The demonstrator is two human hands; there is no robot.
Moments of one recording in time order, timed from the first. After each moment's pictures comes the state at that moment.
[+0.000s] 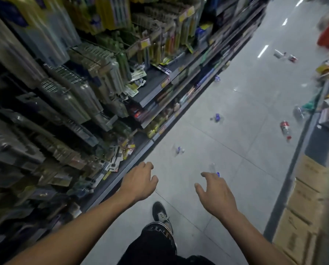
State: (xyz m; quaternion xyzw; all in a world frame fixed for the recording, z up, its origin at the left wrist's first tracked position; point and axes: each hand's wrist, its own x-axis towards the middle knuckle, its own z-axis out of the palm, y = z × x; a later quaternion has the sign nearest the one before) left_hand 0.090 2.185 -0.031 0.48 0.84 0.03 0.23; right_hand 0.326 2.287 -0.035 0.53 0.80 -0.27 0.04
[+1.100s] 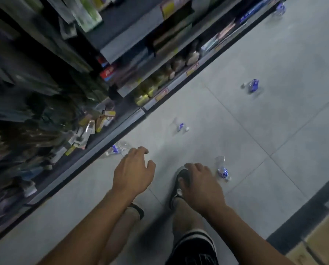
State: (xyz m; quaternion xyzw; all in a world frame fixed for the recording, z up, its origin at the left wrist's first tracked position) left_hand 0.017 2.446 -0.313 0.26 0.90 0.09 0.33; right_hand 0.187 2.560 -0.312 0.39 0.83 -0.32 0.22
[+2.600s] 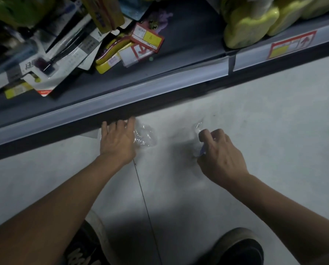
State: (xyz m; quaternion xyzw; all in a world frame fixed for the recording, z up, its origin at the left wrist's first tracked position) left_hand -0.136 2.293 -0.896 0.17 0.95 -0.08 0.25; right_hand 0.000 2.540 -0.875 0.15 0.95 -0.17 0.19
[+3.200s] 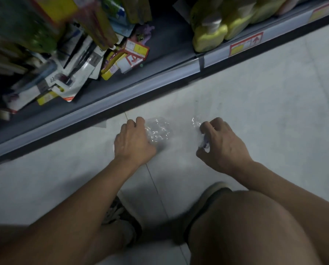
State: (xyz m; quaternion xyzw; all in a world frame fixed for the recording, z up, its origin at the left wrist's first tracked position) left_hand -0.078 2.342 -0.746 0.12 0.94 0.04 0.31; right_hand 0.040 2.561 -0.740 0.12 0.95 -0.23 0.19
